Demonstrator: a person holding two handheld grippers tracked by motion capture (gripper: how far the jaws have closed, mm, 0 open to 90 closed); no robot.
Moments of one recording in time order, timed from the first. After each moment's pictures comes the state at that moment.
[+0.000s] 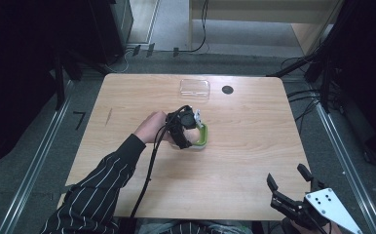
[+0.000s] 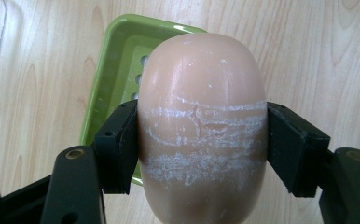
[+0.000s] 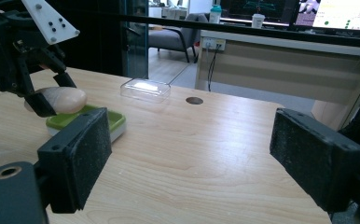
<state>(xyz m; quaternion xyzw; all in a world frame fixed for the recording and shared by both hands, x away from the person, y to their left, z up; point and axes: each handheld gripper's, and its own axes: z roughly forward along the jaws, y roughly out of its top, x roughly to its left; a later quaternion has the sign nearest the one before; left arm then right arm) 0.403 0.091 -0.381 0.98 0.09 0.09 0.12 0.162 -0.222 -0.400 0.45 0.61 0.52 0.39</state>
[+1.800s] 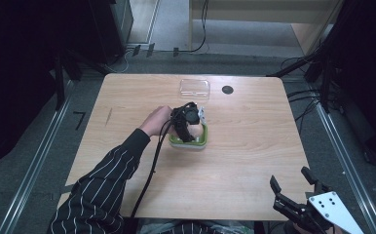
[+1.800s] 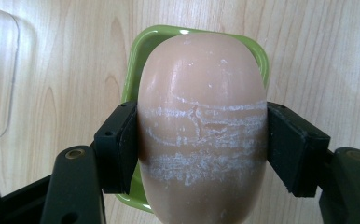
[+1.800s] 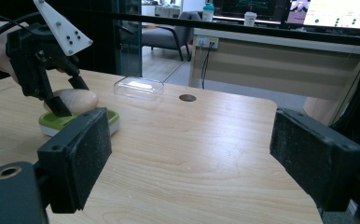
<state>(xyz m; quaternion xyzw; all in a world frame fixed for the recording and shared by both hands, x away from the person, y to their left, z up) 0.433 0.082 -0.402 0.99 0.05 0.10 0.12 0.156 -0.226 -0.400 0.46 0.60 0.51 0.40</state>
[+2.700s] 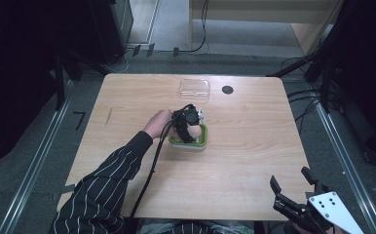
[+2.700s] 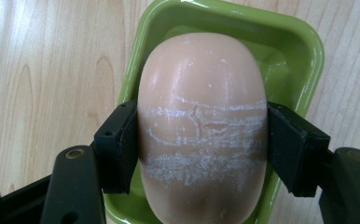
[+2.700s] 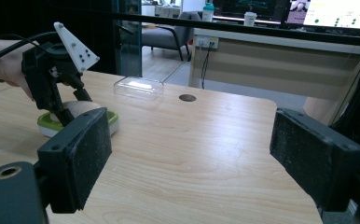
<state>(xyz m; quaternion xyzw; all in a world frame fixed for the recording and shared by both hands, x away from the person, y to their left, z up) 0.446 0.083 -0.429 0.99 0.10 0.09 0.10 0.155 -0.226 -0.400 0.46 0.60 0.51 0.40</state>
